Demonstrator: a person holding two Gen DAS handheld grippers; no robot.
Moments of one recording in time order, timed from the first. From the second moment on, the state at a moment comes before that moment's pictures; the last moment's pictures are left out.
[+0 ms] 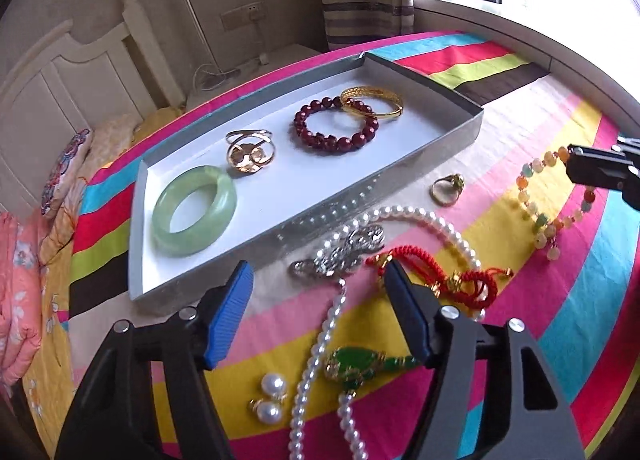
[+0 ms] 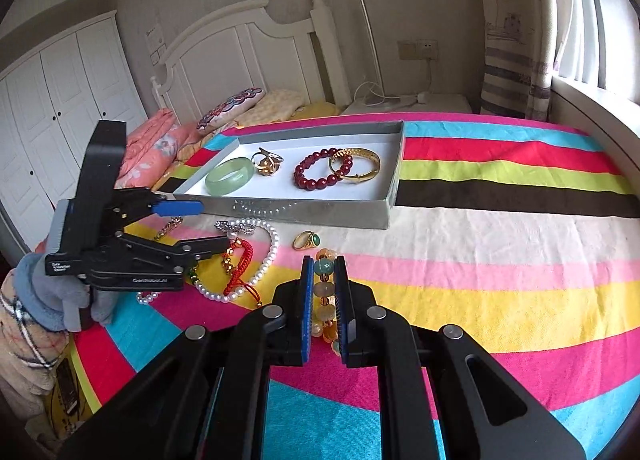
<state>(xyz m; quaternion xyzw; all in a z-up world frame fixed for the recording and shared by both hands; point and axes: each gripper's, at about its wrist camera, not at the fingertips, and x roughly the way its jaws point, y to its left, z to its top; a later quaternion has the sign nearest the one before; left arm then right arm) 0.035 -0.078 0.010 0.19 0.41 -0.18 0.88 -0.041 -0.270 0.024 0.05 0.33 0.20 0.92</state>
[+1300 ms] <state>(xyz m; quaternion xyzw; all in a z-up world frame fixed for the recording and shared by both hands) 0.050 -0.014 0.045 -0.07 0.42 -0.30 0.85 -0.042 -0.271 0.029 0.06 0.32 0.21 0.92</state>
